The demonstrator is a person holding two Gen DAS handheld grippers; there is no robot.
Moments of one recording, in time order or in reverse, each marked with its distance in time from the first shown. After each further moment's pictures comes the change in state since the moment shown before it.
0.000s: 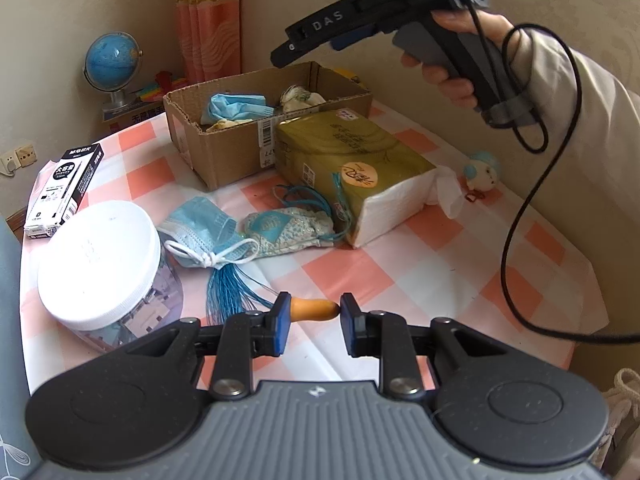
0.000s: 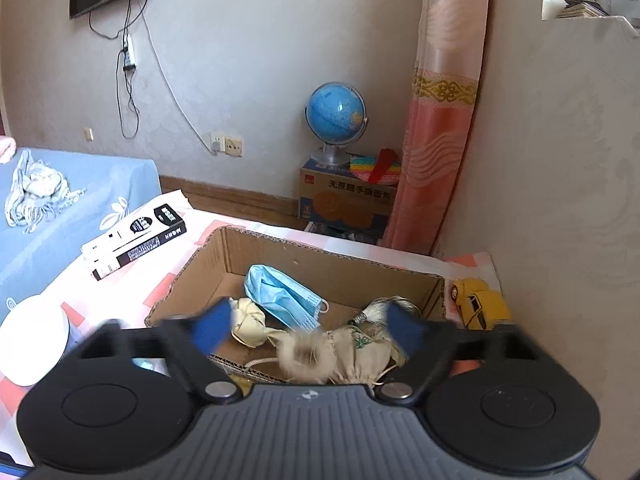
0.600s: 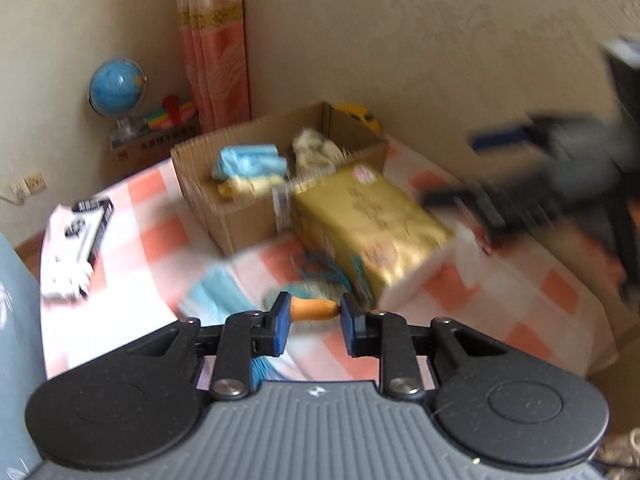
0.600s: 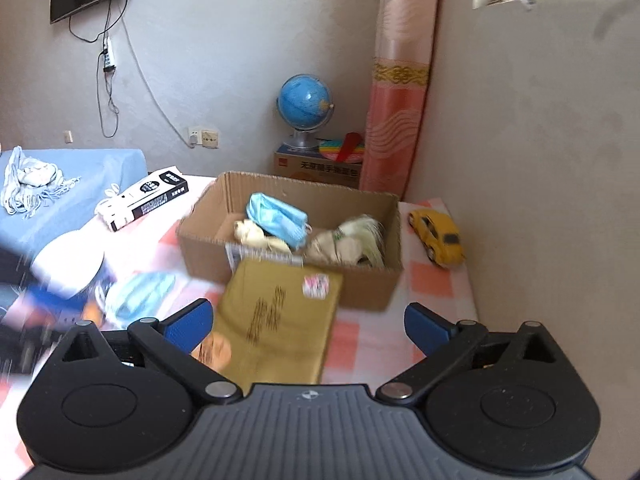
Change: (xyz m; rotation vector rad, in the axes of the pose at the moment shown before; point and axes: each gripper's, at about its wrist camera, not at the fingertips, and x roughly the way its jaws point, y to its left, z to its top) left arm -0.001 0.007 0.068 0.036 -0.027 0.047; right arm -0.108 0.024 -0.090 0.058 0.011 -0.123
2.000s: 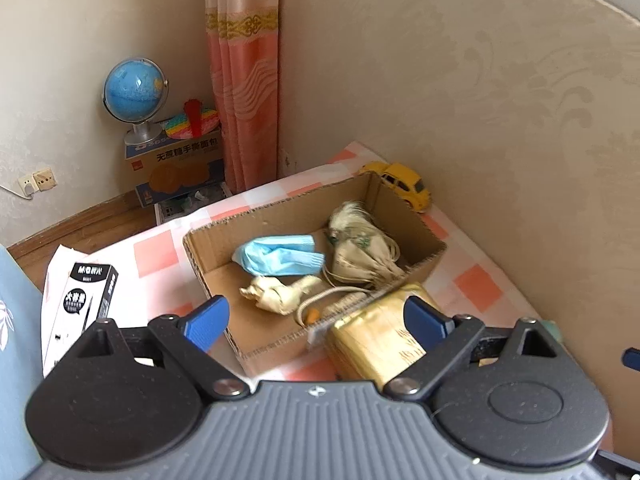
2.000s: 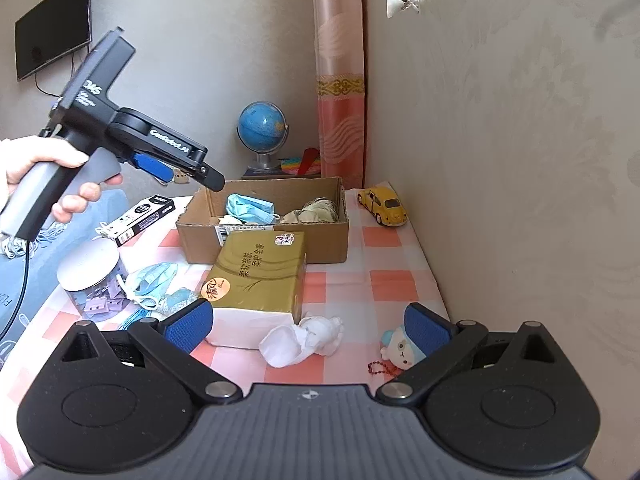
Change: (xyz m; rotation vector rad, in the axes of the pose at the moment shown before) left arm 0.046 0.031 0.099 -0.115 0.004 0.034; right arm -0.081 -0.010 -0.059 0.162 -0.084 -0.050
